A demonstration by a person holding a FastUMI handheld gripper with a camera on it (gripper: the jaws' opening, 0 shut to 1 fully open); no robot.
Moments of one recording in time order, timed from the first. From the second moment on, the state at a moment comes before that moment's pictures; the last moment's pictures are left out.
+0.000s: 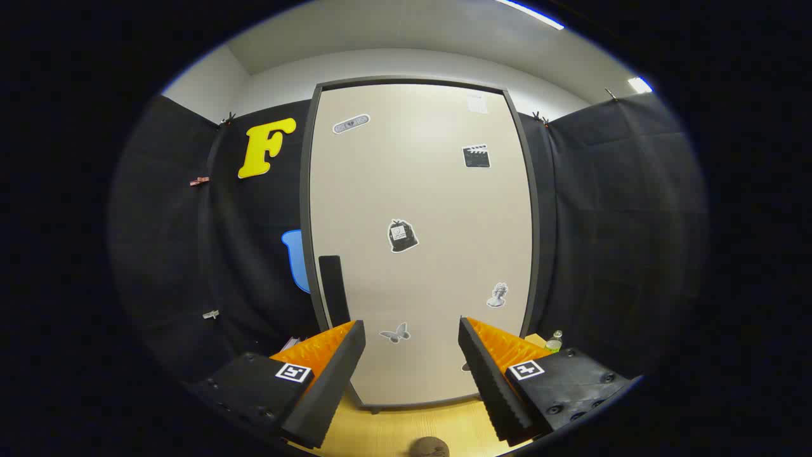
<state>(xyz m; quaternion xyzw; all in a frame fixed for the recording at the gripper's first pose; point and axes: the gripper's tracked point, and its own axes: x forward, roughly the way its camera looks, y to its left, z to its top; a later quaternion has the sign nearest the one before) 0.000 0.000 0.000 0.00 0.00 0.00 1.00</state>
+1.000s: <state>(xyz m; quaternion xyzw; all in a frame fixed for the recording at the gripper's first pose) 0.014 0.030 -0.009 0.00 0.02 0.04 1.00</state>
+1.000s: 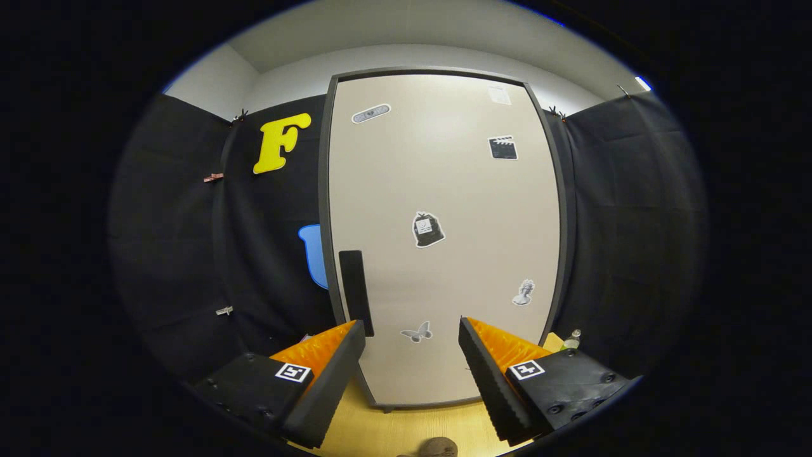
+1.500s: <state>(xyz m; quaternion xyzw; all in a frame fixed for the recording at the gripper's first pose) 0.060 0.098 -0.019 0.01 0.01 0.08 1.00</state>
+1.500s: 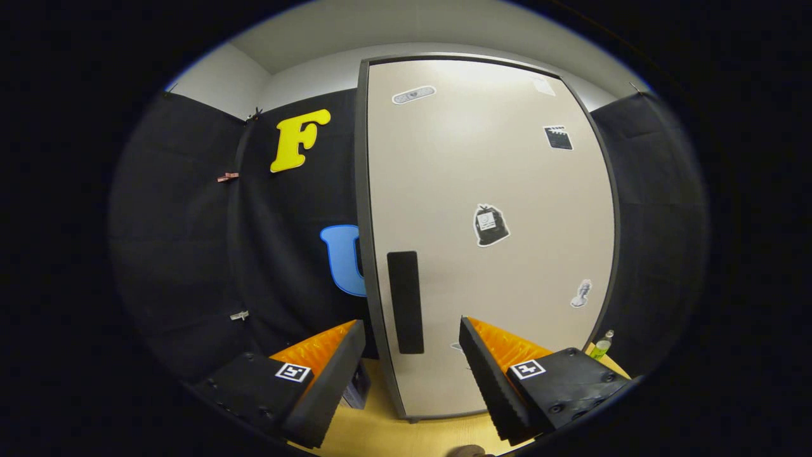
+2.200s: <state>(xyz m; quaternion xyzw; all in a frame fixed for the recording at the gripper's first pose) 0.136 0.099 -0.035 0.00 0.02 0.02 1.00</state>
